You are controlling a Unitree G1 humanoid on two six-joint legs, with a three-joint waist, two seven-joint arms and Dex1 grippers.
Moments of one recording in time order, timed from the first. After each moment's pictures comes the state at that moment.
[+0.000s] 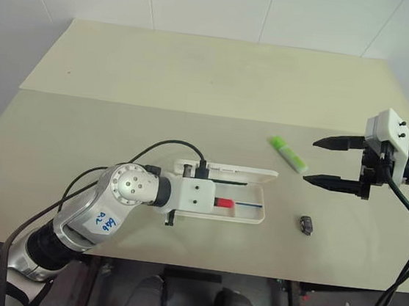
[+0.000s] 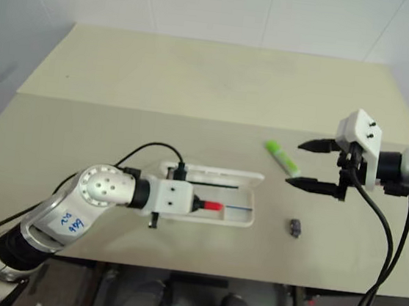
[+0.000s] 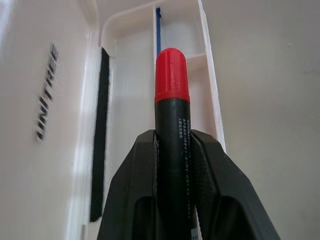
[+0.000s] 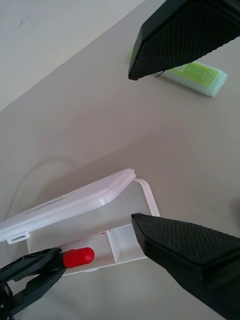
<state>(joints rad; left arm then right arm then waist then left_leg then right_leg) -0.54 0.67 -0.48 -0.54 0.11 0.65 -0.89 -0.61 -1.05 -0.09 0.00 0.43 0.50 1.34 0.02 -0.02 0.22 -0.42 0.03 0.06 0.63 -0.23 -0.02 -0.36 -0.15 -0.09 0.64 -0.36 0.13</state>
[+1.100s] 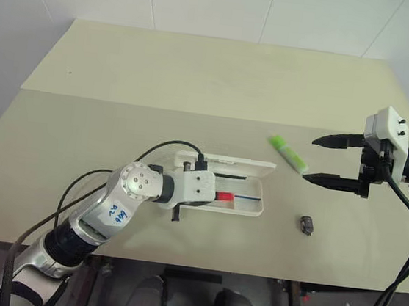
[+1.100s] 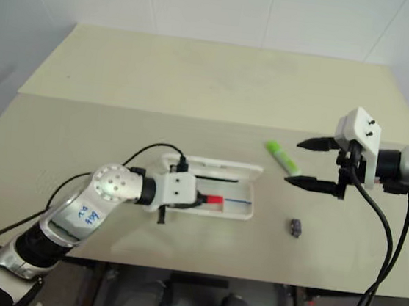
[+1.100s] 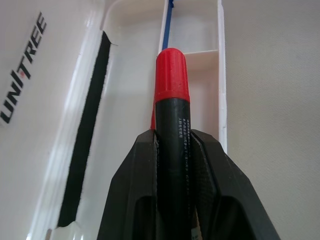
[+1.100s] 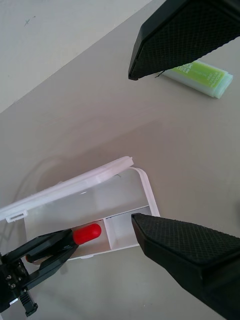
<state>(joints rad) -0.56 0.58 -0.45 -0.40 0.12 0.64 -0.85 -0.62 -1.05 -0.08 0.01 0.43 0.50 1.34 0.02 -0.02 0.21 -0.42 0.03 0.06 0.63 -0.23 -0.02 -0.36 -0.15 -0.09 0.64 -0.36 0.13</state>
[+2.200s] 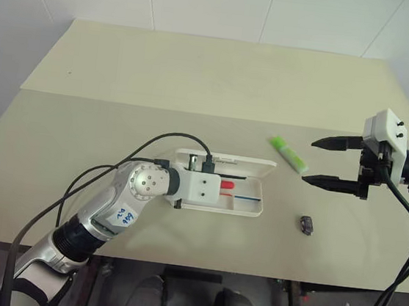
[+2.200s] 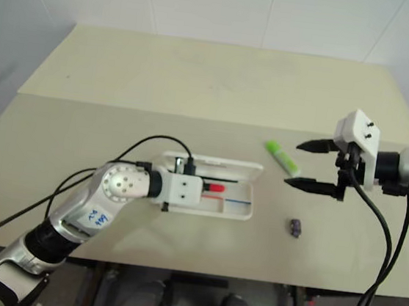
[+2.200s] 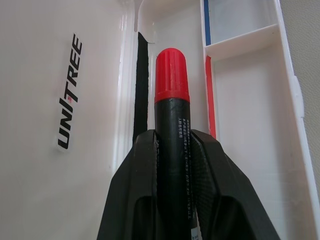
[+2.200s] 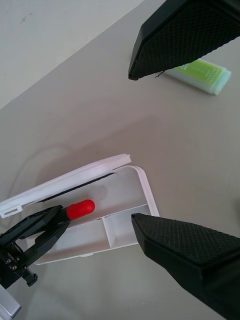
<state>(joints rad) -0.59 0.55 -0.49 -0.30 0.35 0.40 -0.80 -0.61 -1.05 -0.08 0.00 0.43 0.50 1.34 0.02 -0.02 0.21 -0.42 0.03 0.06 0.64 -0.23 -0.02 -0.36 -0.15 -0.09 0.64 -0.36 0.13</state>
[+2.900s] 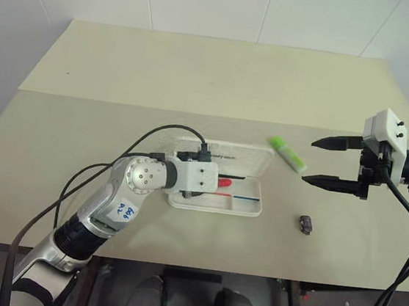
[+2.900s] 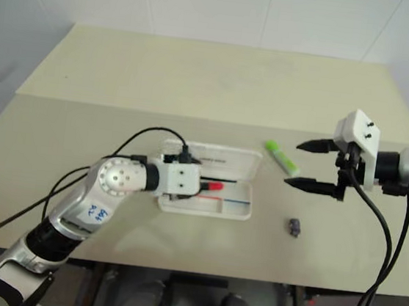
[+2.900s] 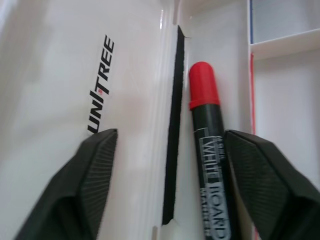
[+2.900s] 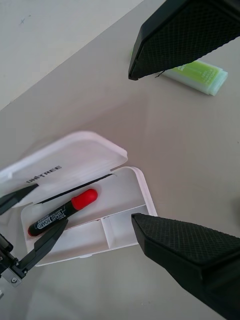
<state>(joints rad) -0.59 0.52 -0.43 -0.32 0.36 0.46 -0.80 -0.61 -1.05 -0.08 0.00 0.43 0.50 1.34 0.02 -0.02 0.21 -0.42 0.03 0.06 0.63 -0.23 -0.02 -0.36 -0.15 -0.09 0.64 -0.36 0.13</state>
